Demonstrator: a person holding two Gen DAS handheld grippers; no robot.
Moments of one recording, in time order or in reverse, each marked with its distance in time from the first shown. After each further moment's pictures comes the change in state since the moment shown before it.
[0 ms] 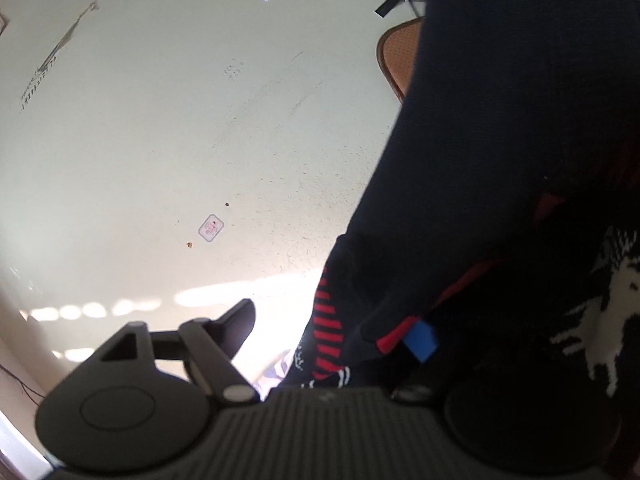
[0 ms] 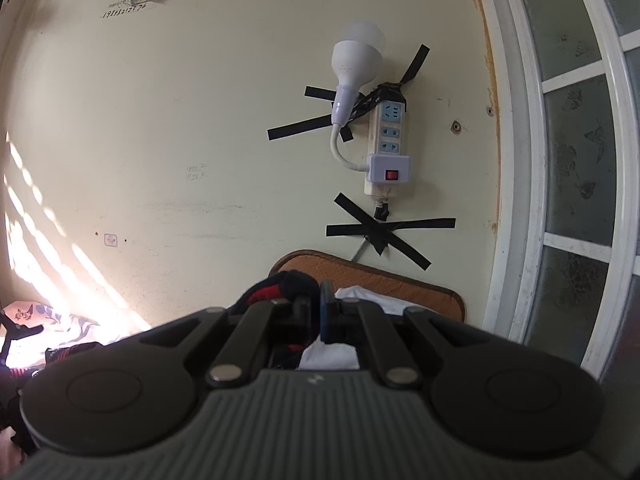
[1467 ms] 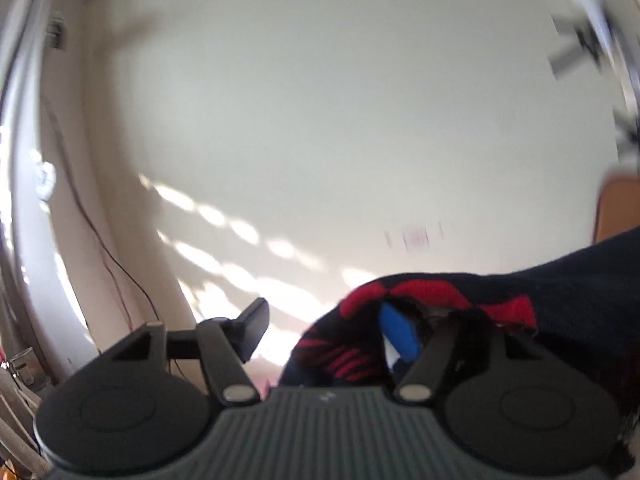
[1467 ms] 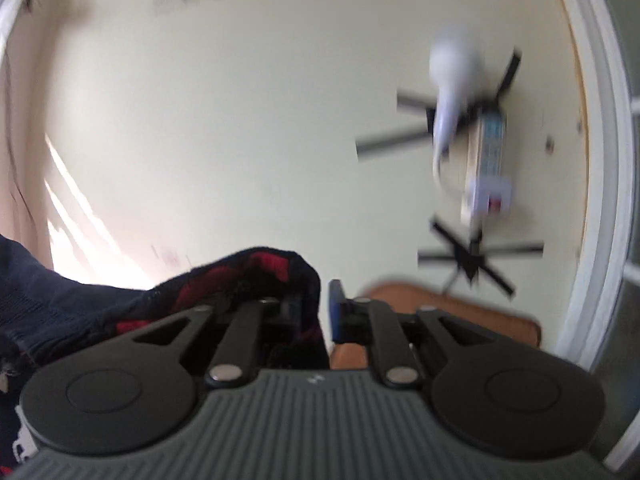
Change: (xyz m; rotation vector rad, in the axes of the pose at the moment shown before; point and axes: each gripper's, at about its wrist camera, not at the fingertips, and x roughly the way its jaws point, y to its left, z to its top) left arm -0.023 0.184 -0.009 -0.522 0.194 0.146; right arm 0.093 0.076 0.016 -0.042 0.148 0.107
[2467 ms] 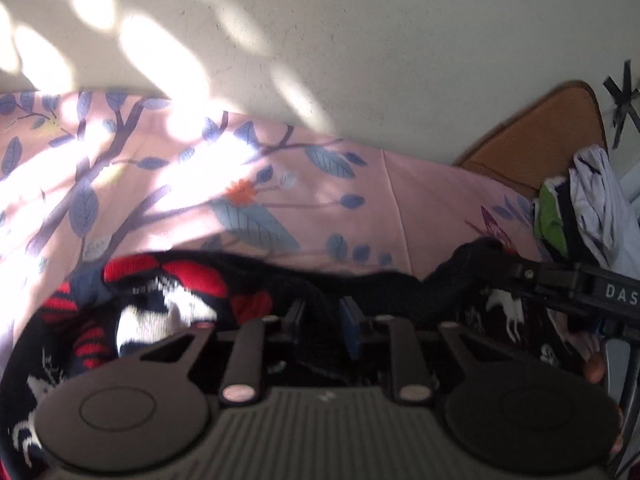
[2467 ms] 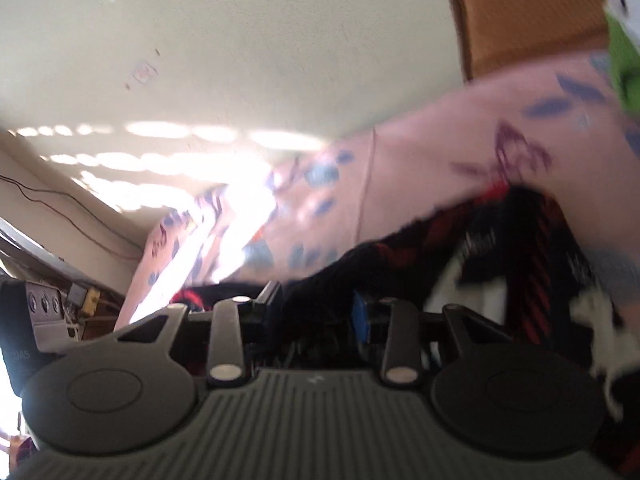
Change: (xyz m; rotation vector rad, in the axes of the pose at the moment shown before) left arm 0.153 -0.078 -0.038 -0.461 0.643 -0.674; right arm 0.173 0.032 -0.086 0.533 0.550 0.492
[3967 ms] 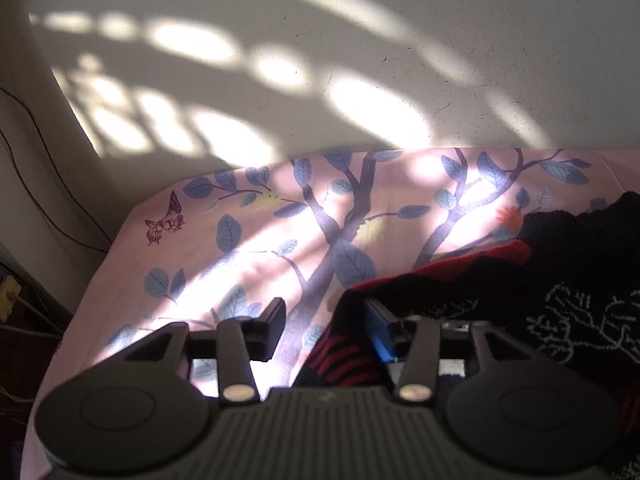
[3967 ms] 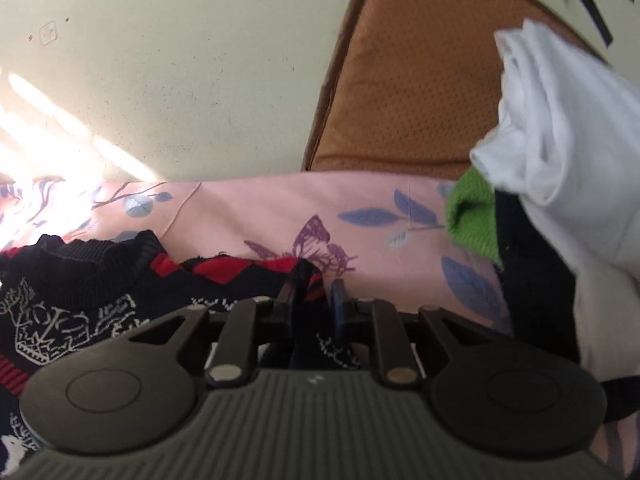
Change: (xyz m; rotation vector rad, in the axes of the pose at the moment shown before) left arm -0.017 0.070 -0.018 0.250 -0.146 0.592; right arm -0.023 -0.025 -0.014 -0.344 -0.141 -0.578
